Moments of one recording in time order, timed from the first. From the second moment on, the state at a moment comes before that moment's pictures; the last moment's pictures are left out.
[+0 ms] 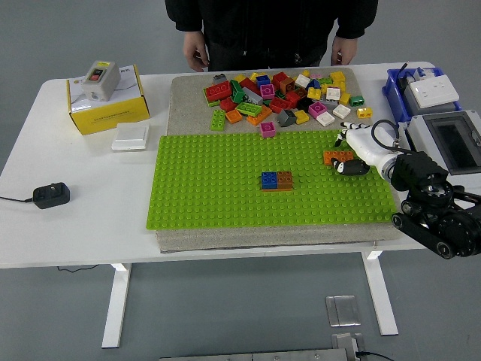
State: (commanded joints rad) left arm 0.02 0.15 -1.67 -0.18 2.06 0.00 0.11; right arm 0.79 -0.33 0.39 0.82 -1.82 -0.24 -0.14
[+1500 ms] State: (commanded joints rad) left arm 0.02 0.15 -1.63 -0.18 2.03 0.00 0.11; right arm 0.77 -0.29 0.37 0.76 -1.84 -0.25 -0.14
